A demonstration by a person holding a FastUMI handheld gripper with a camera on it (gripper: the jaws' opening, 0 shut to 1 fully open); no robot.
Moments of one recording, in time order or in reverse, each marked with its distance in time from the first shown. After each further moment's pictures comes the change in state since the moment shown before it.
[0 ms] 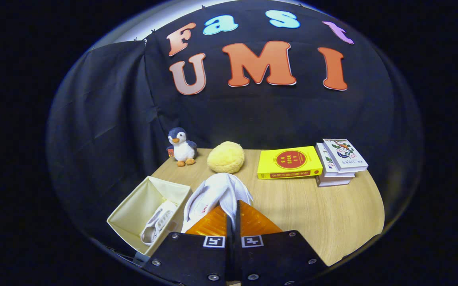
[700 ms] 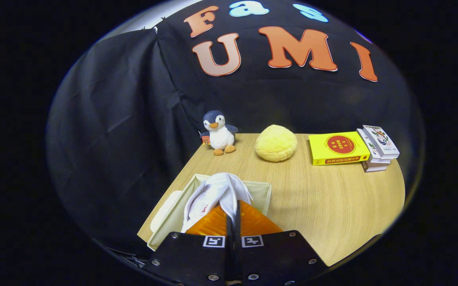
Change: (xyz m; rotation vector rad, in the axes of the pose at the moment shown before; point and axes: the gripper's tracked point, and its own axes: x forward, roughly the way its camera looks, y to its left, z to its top) arm 0.053 0.151 -0.037 0.040 0.159 0.056
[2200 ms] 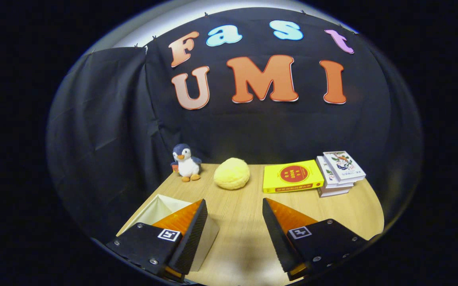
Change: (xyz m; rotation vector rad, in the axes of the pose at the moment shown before) arm -0.100 -0.159 0.083 -0.038 -0.309 -0.142
